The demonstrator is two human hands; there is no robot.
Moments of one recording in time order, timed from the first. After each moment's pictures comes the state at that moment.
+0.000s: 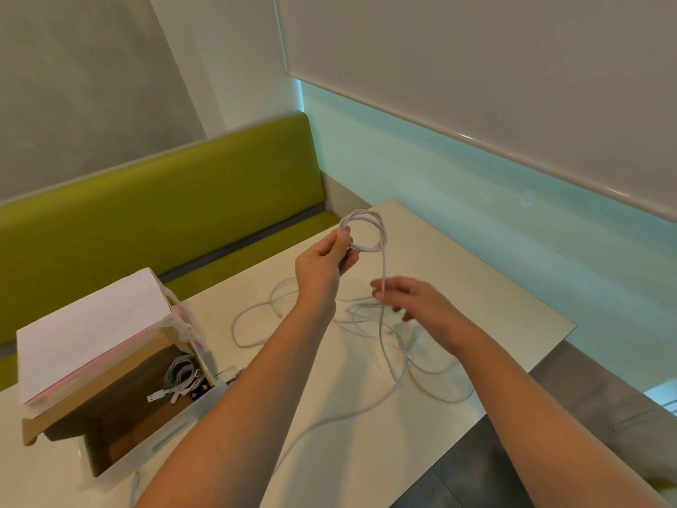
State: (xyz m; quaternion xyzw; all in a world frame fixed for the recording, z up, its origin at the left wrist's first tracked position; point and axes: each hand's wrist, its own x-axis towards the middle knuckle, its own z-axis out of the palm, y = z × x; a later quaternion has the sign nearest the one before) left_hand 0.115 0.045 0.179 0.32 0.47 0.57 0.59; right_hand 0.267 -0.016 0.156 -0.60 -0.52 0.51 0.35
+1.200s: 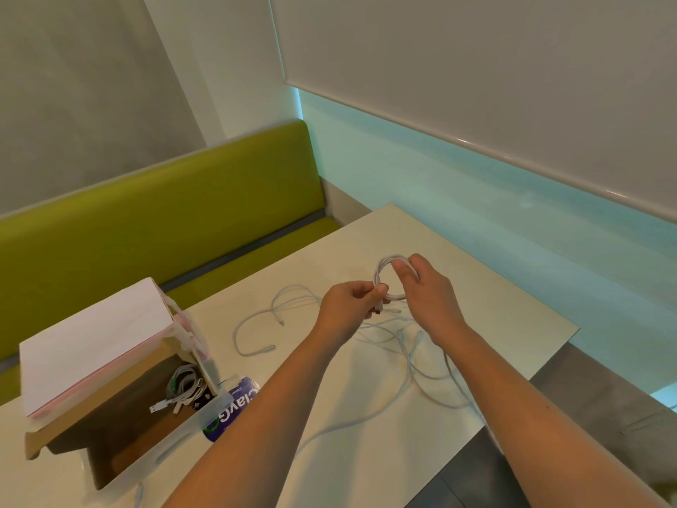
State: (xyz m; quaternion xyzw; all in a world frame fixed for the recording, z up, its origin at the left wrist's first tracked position) left_hand 0.117 0.022 0.149 0.58 0.53 0.32 0.53; right_hand 0.258 -0.005 0.162 -0.69 -0.53 0.26 0.41
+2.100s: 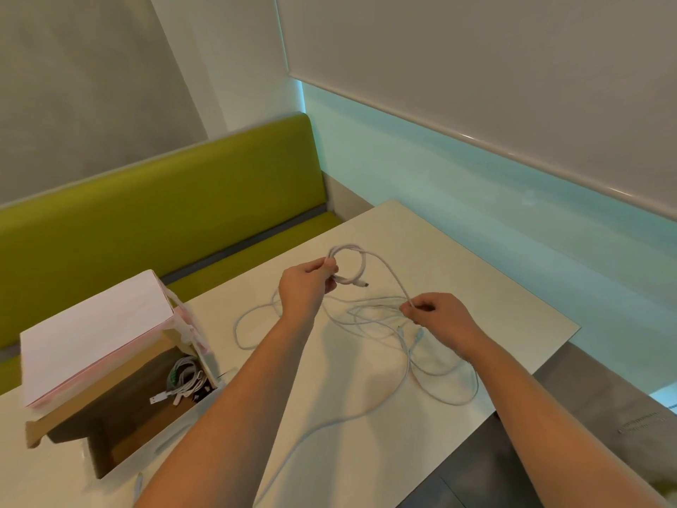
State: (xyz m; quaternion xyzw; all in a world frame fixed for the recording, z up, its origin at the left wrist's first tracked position) left_hand 0.082 0.051 0.157 0.40 0.62 0.47 0.49; right_hand 0.294 -0.014 0.115 -0.70 -0.52 0.38 0.32
